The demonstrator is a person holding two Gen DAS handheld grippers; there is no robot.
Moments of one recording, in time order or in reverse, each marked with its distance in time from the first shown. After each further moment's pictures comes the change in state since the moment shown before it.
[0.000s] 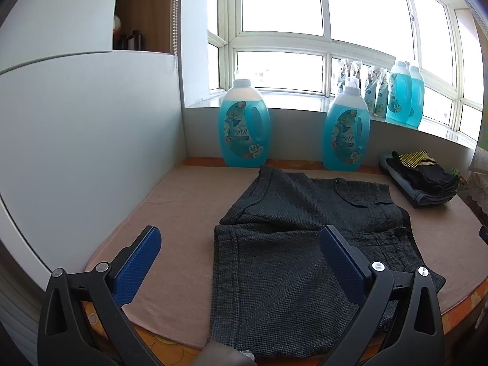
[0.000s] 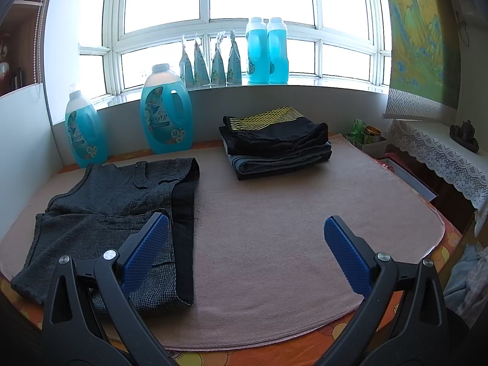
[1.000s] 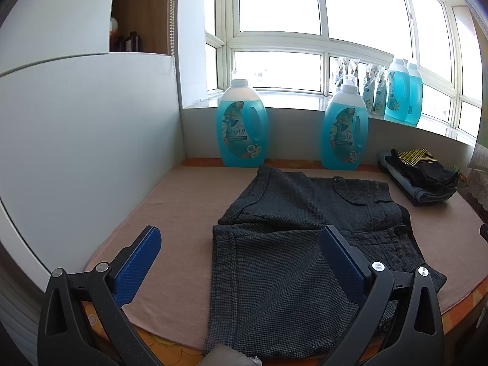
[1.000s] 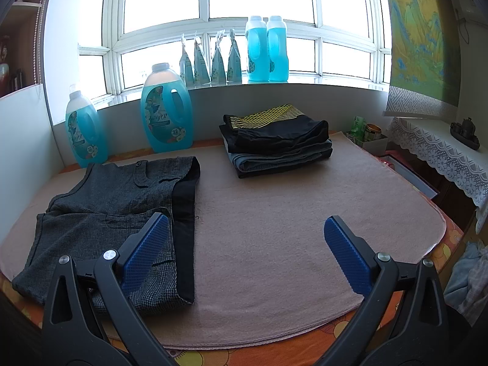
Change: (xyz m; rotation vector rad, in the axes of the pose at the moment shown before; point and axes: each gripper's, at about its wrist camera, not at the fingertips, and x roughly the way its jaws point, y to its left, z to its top) left arm 0.002 -0.003 0.000 0.010 0.002 0.000; right arm 0.001 0.000 -0.001 0.006 0.001 0.004
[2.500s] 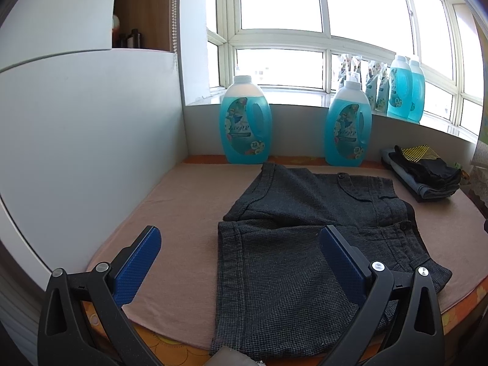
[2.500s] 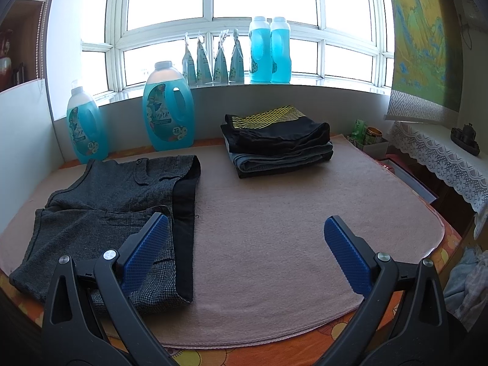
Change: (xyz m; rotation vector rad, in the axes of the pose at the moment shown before) left arm 0.002 0.006 -0.006 0.007 0.005 0.011; right arm -0.003 0.006 -0.001 -0.031 -0.004 -0.001
